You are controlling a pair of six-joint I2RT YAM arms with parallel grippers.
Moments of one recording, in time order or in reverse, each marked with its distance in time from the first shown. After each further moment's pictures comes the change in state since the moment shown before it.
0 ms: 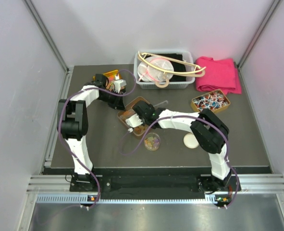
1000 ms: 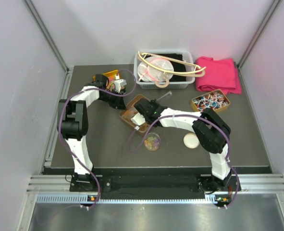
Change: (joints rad) left arm -0.001 0.000 -0.016 0.047 0.027 -0.010; right arm -0.021 -0.021 0.002 -0.019 0.183 -0.208
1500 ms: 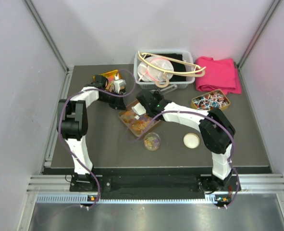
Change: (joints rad) left arm 0.007 -0.003 -0.019 0.025 0.034 -0.008; right arm -0.038 -0.044 0.057 0.003 0.092 -0.027
